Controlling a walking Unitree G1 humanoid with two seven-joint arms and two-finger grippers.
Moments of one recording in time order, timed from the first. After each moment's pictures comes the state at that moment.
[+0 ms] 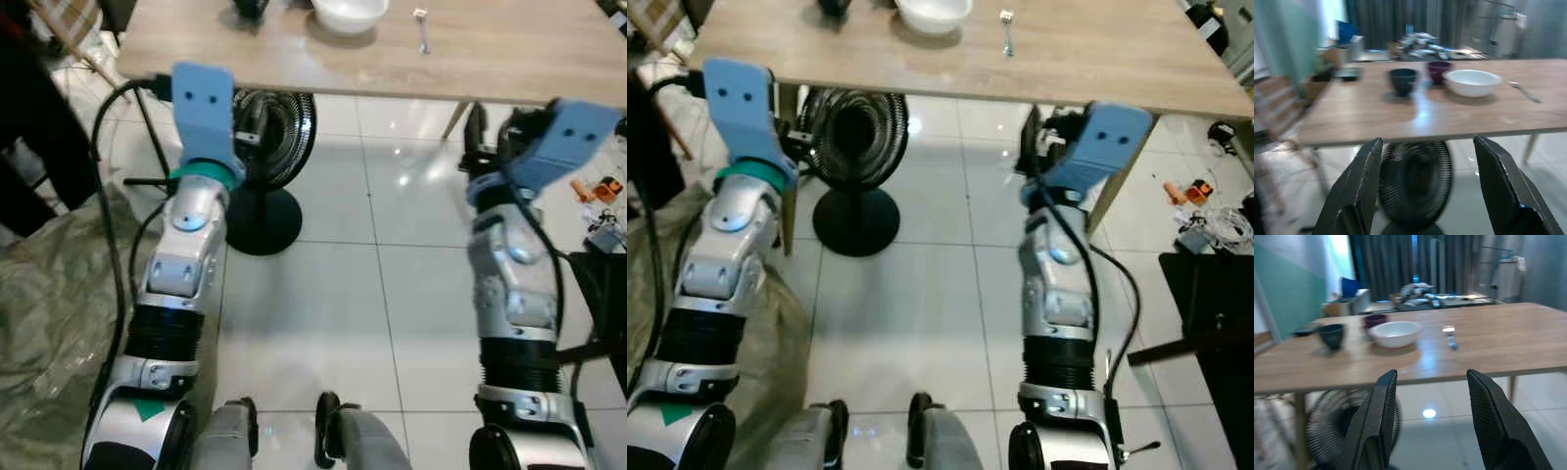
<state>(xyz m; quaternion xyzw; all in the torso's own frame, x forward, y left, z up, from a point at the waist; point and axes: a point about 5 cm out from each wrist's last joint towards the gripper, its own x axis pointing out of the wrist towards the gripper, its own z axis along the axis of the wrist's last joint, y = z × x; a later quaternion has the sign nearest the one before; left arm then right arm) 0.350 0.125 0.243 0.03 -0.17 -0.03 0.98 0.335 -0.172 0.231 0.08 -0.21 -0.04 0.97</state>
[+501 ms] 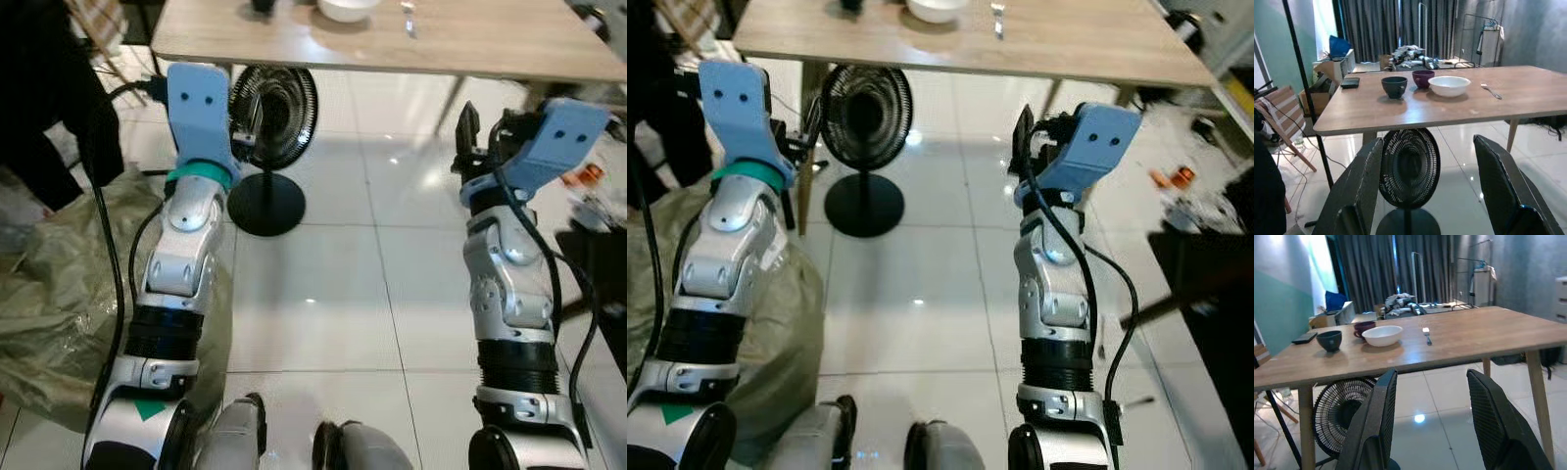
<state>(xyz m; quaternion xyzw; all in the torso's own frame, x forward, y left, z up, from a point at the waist) 0.350 0.122 0.244 0.03 -0.17 -0.03 0.98 0.334 -0.177 0.228 0.08 -0.20 -0.05 0.97</state>
